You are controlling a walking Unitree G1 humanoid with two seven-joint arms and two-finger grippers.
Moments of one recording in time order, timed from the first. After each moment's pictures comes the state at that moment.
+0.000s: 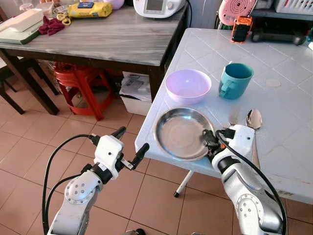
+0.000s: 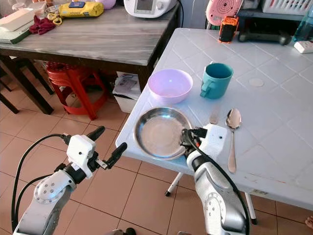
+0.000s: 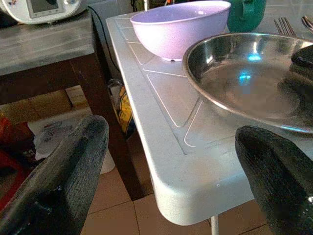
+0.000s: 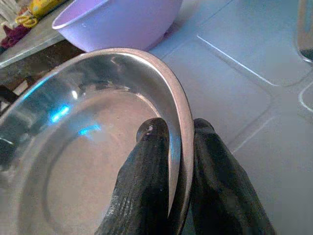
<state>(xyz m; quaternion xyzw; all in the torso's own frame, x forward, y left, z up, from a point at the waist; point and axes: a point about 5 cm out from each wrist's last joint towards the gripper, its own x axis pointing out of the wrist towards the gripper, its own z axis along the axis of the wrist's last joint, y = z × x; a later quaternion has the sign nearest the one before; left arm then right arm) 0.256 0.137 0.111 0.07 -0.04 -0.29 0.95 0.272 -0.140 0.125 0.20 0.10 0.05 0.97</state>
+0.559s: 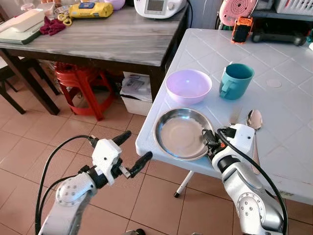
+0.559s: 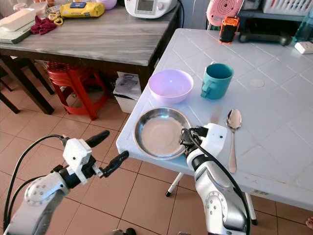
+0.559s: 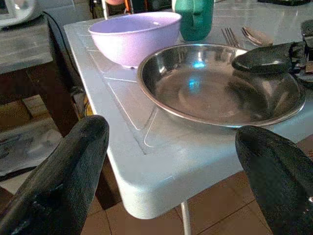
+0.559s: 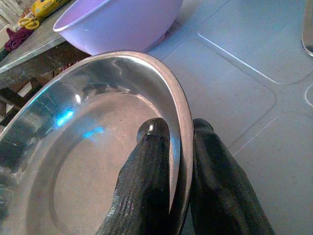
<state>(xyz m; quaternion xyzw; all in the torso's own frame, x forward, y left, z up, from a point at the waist) 0.245 0.143 0.116 0.06 -0.04 -0.37 0.92 0.274 -0.144 0.126 0.21 0.10 0.05 0.97</state>
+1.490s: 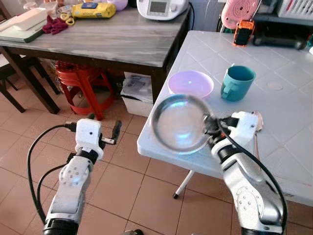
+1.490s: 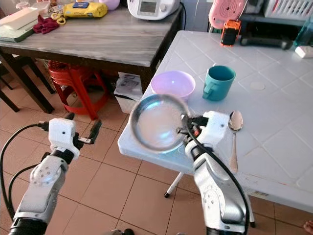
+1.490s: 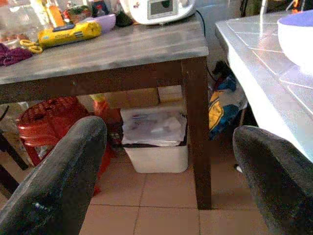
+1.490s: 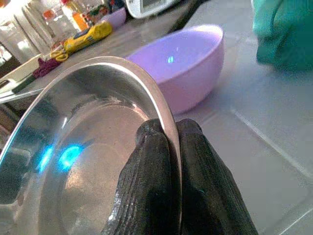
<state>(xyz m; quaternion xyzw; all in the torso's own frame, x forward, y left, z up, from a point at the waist) 0.297 0.177 0.116 0.06 -0.05 -0.08 0.99 0.282 -0.138 0.158 0.18 0.00 0.08 0.98</state>
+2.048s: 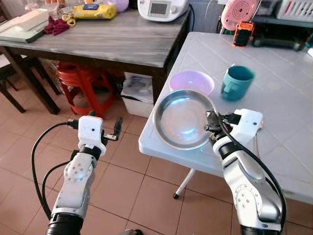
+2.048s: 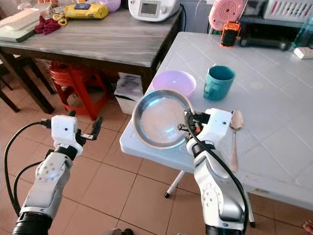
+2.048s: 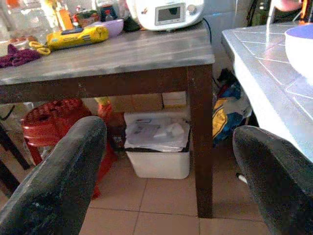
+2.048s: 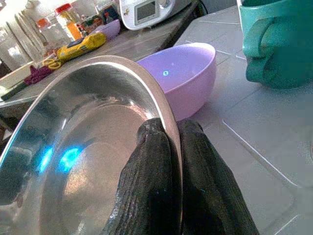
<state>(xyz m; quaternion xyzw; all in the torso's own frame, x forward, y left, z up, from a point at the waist) 0.304 0.173 0.117 0.05 -0.06 -0.07 0.99 0.284 -0.138 0.162 0.18 -0.01 0.06 0.98</state>
